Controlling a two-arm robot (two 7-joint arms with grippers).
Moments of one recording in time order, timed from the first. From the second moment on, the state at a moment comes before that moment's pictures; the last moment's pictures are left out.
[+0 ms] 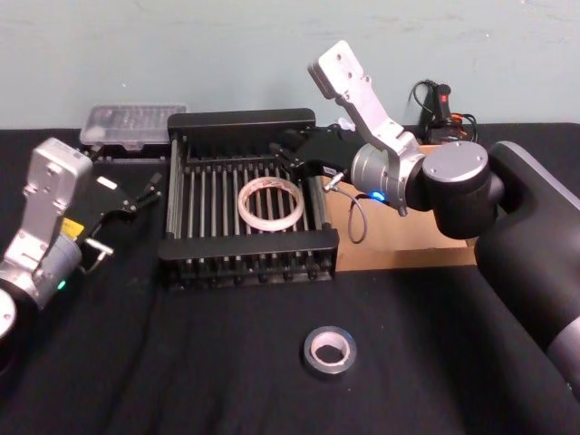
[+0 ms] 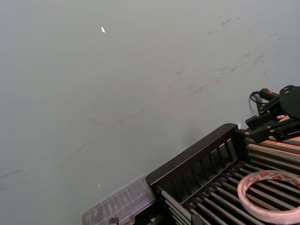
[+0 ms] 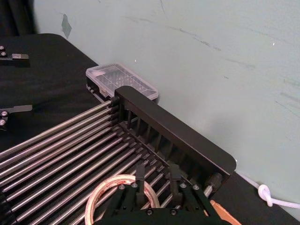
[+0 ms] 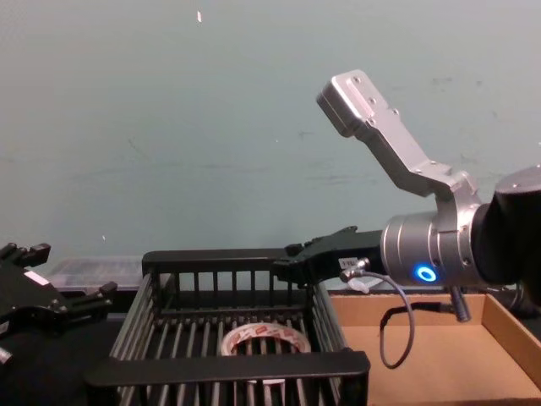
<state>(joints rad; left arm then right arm) -0.20 0.60 0.45 -1.41 -0.25 -0.12 0.03 0.65 0.14 -0.53 -1.04 0.11 0.23 0.42</state>
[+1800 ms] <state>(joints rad) -0.20 0.60 0.45 -1.41 -0.25 -0.12 0.03 0.39 0.32 -0.38 -1.43 0.18 0.25 0.37</state>
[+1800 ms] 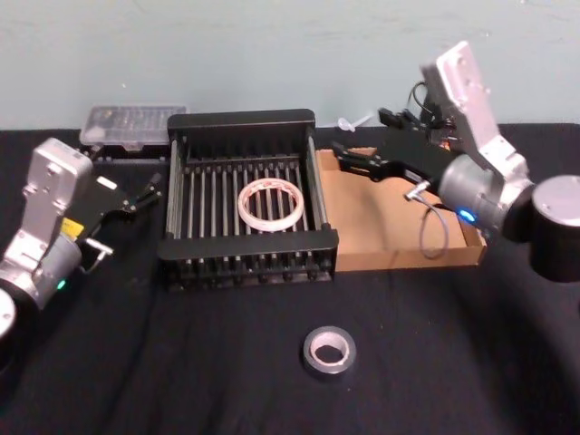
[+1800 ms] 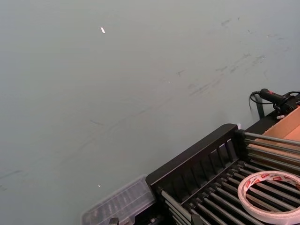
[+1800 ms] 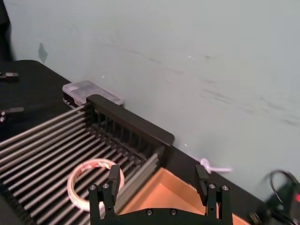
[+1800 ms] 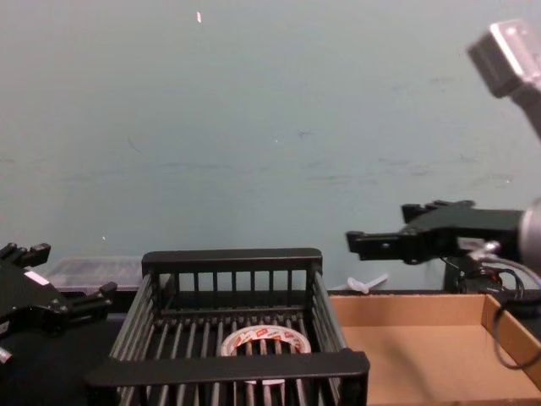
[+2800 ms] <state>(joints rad) -0.20 0.60 0.45 -1.41 -0.25 -0.12 0.03 0.02 0.50 -0.25 -1.72 0.23 0.34 0.34</state>
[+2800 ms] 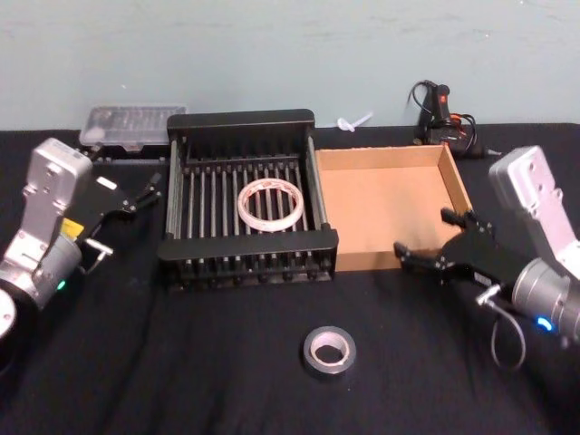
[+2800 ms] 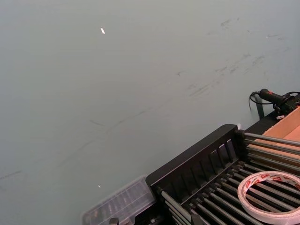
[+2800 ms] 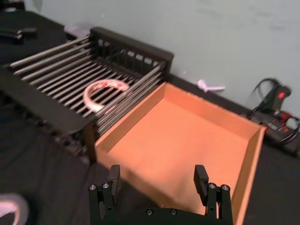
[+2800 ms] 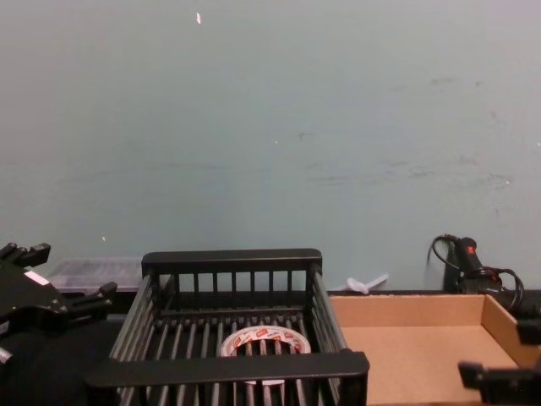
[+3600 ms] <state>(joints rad) -0.20 0.60 0.45 -1.41 -0.25 -0.12 0.03 0.02 0.51 -0.39 -1.73 0.22 0.40 0.42</state>
